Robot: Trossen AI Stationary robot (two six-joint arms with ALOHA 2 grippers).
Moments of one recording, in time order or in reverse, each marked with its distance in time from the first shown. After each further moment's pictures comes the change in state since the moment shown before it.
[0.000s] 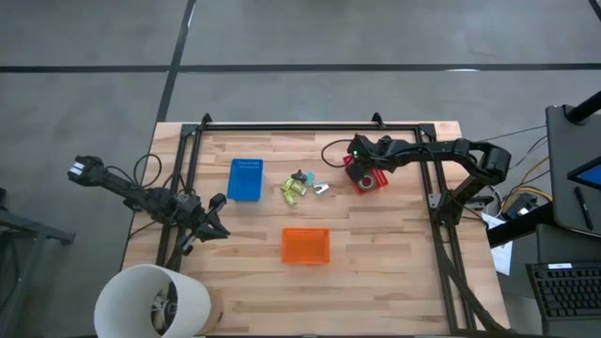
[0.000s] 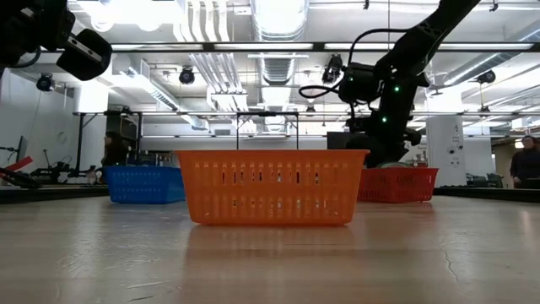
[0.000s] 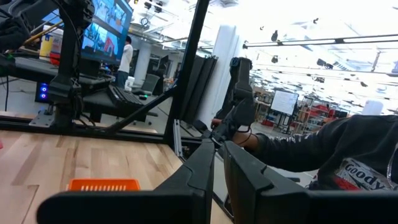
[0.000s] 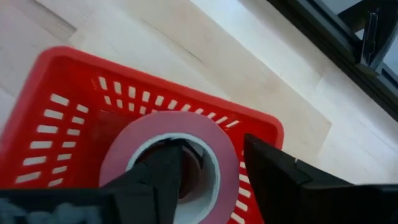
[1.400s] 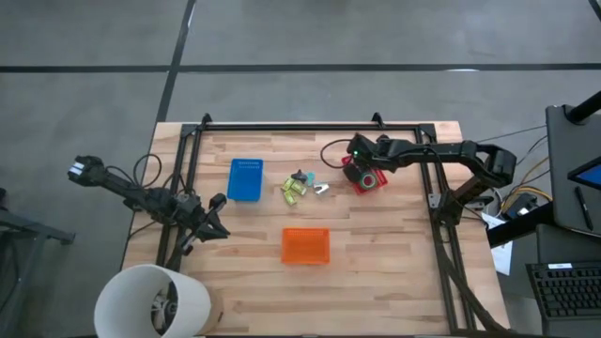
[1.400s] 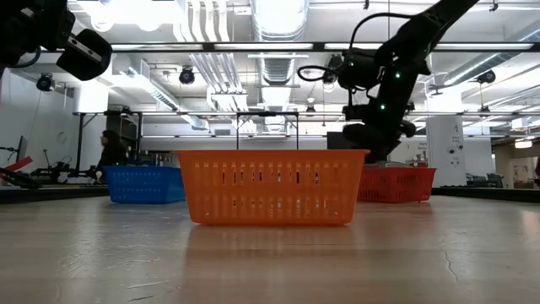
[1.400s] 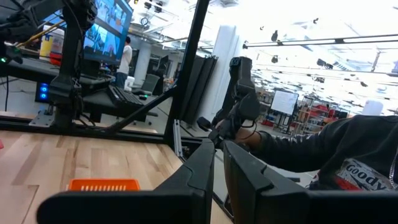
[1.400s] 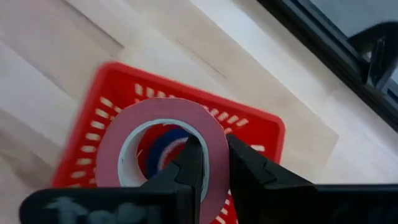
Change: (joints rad) left arm 0.000 0.000 0.000 0.000 0.000 0.000; right arm 0.033 -0.053 0.022 -0.023 -0.035 -0.019
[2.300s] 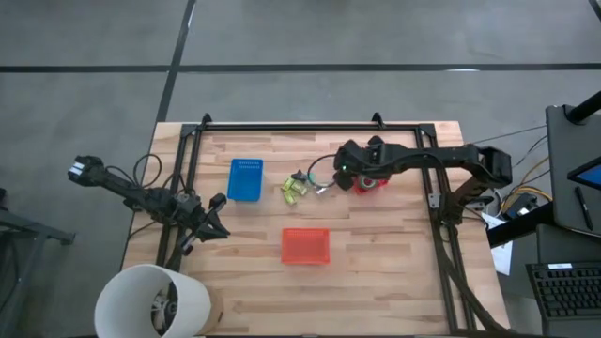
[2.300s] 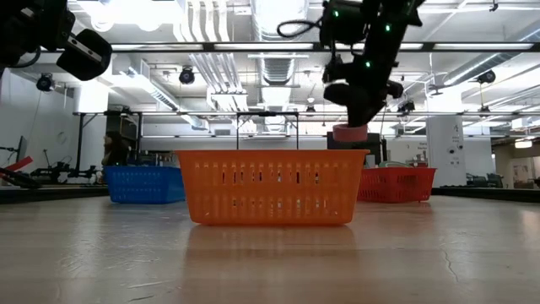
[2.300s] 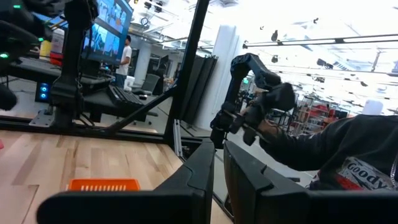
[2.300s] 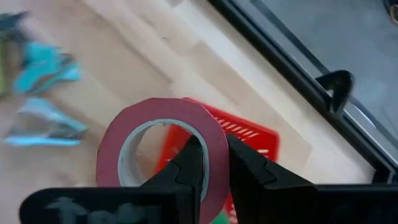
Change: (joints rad) left arm 0.000 0.000 0.000 0.000 0.000 0.000; right arm 0.223 0.022 0.269 -0.305 0.166 0.155
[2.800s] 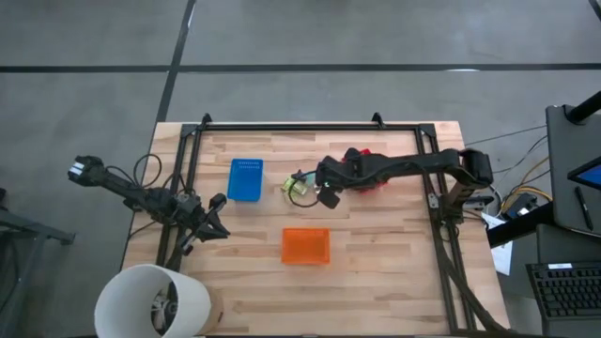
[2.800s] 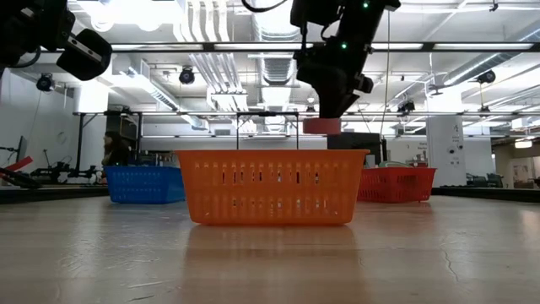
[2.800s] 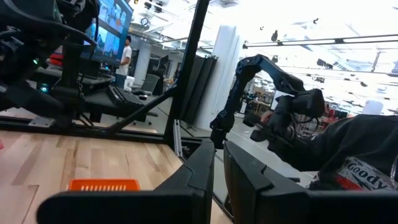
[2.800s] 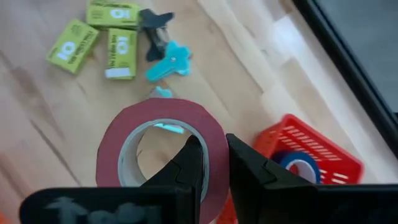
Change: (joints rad) left arm 0.000 0.000 0.000 0.000 0.000 0.000; right arm 0.148 0.166 0.220 -0.071 -0.127 -0.036
